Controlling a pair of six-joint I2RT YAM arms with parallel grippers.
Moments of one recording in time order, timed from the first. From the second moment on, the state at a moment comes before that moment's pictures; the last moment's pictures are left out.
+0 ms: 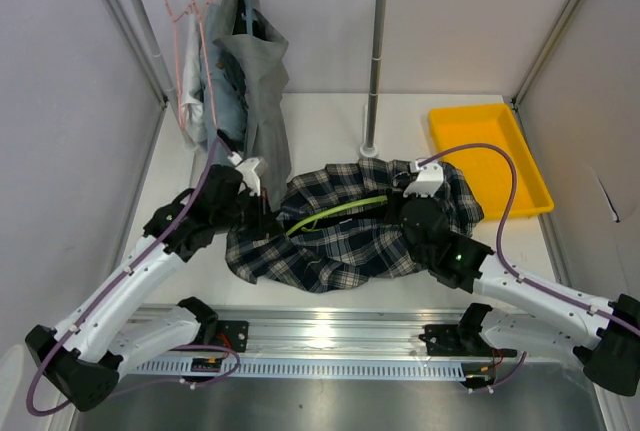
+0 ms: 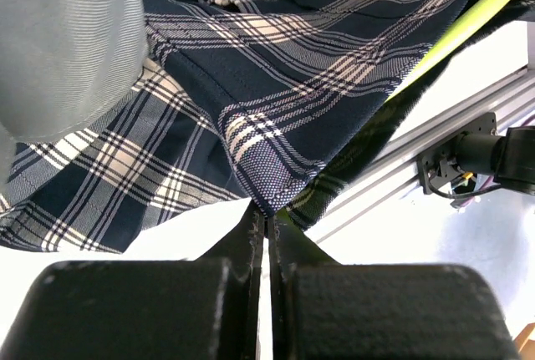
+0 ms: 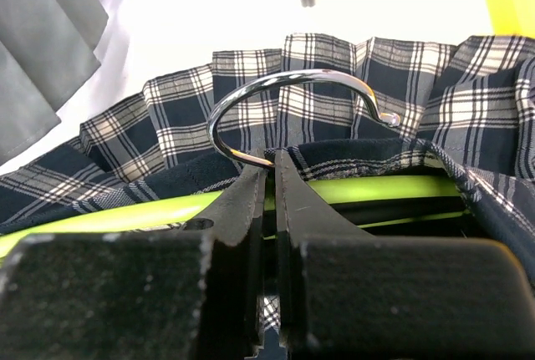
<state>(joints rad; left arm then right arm) -0.57 0.93 0.96 -0.80 0.21 -0.51 0.94 0.95 0.69 -0.01 0.74 0.40</state>
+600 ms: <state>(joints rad) -0.57 0.96 1.18 -0.95 0.13 -0.49 1.06 1.13 0.95 0.02 0.91 0.27</state>
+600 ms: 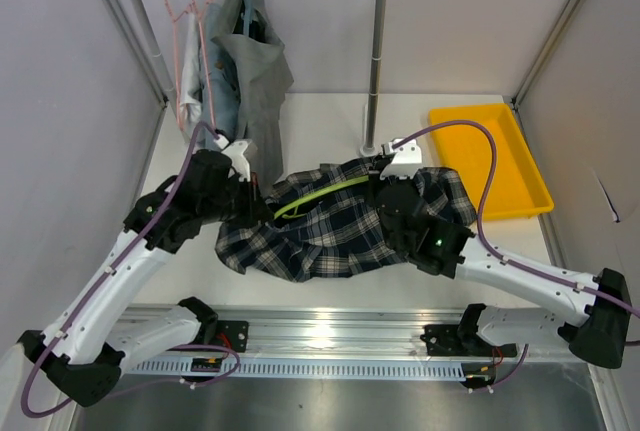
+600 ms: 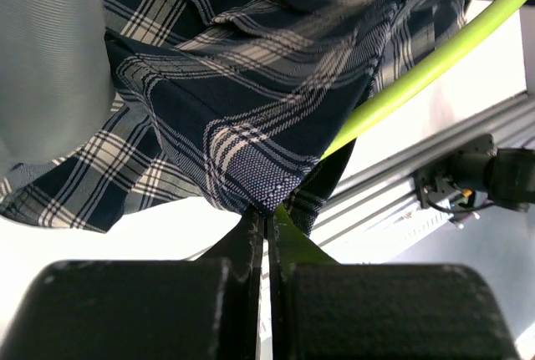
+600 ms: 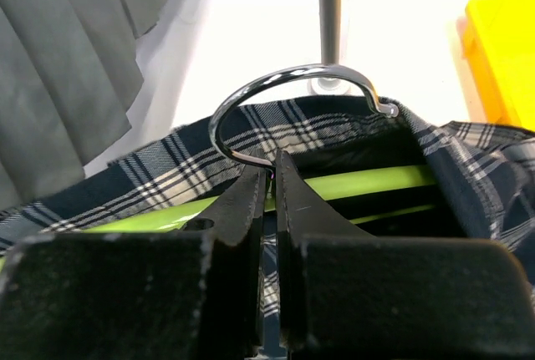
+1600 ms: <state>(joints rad) -0.65 0.99 1.40 -1.01 0.09 -0.51 1.17 1.17 1.12 -0.09 0.93 0.23</state>
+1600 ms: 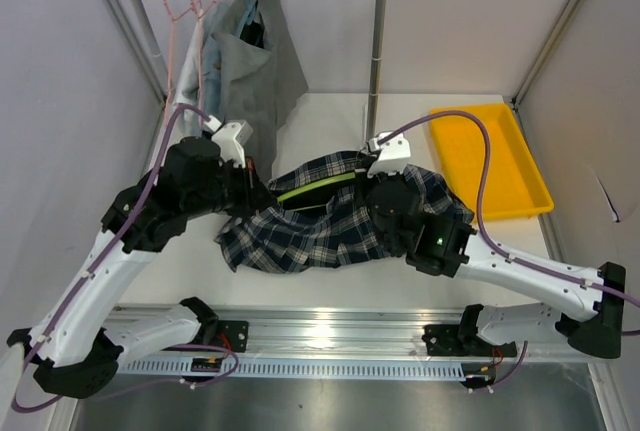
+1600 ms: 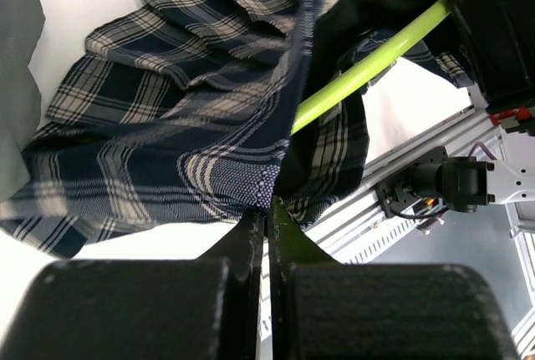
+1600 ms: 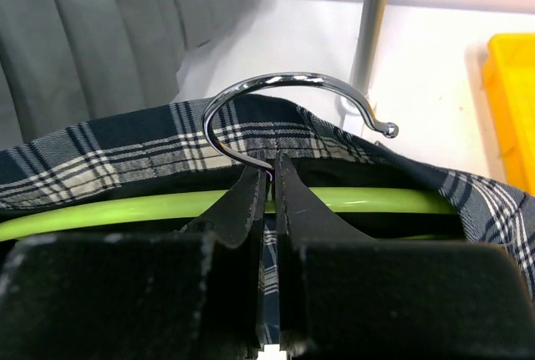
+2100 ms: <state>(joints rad) -0.68 0.98 1.35 -0.99 0.05 -0.49 1.18 1.21 1.26 -0.23 0.88 0.25</state>
